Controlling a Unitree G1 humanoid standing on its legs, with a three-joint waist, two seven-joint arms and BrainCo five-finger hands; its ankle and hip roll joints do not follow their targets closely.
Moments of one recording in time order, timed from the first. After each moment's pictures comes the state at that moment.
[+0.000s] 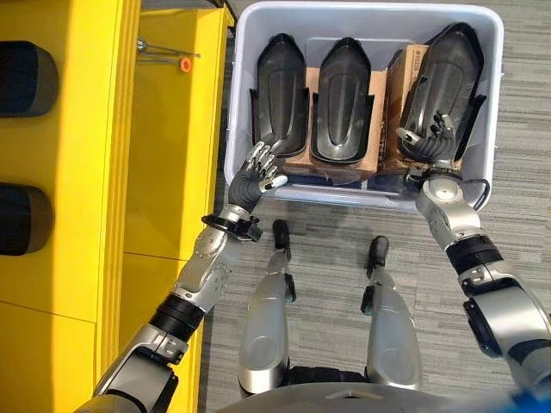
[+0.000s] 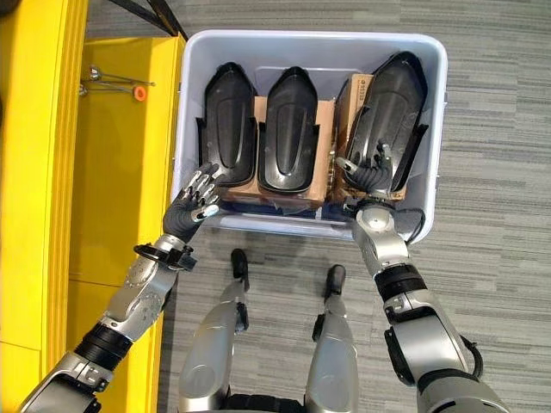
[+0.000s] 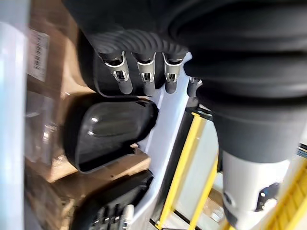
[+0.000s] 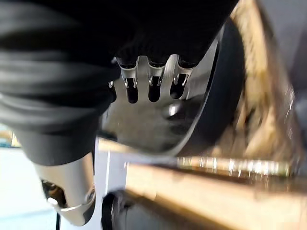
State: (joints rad) left arm -0.30 0.42 -0.36 0.14 -0.80 -0.27 -0.07; right arm -0.75 -0.44 0.24 0.61 0.49 -0.04 -0.43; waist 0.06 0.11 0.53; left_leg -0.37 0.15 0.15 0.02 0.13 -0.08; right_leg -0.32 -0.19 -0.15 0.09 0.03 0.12
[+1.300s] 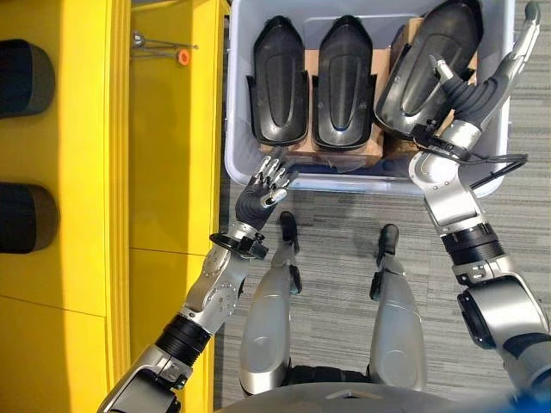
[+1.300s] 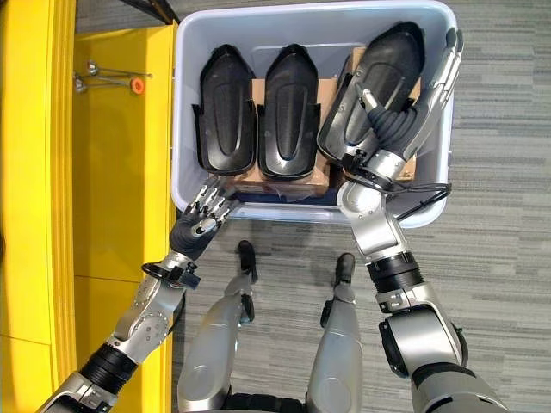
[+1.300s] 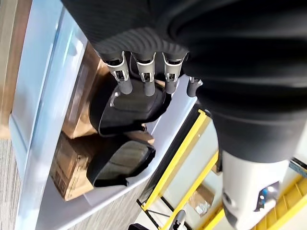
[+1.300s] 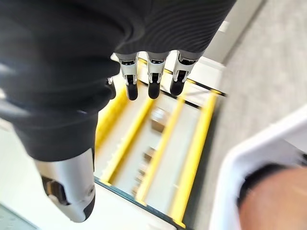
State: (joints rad) left arm -0.20 0.35 -0.43 0.06 -0.94 -0.34 -0.15; right arm -0.71 -0.41 0.23 0.14 -0.24 -0.07 -1.07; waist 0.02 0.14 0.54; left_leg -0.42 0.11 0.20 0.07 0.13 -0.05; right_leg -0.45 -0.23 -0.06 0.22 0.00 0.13
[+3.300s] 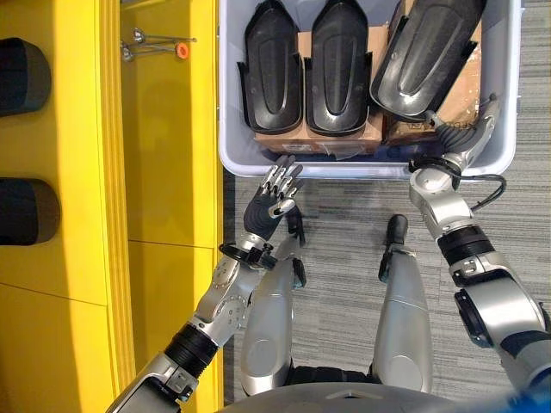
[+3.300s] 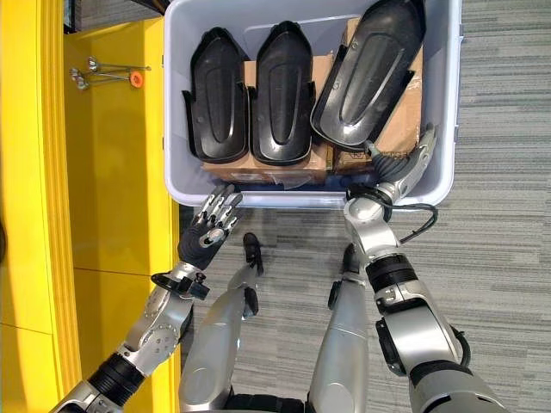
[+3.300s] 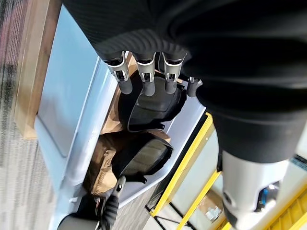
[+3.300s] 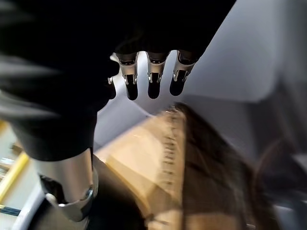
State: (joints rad) left arm -0.18 0.35 -0.50 0.06 -0.89 -0.38 -0.13; right arm -0.79 -0.40 0.21 0.64 0.19 0.03 -0.98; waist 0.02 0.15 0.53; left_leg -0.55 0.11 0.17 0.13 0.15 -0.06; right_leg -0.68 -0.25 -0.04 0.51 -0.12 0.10
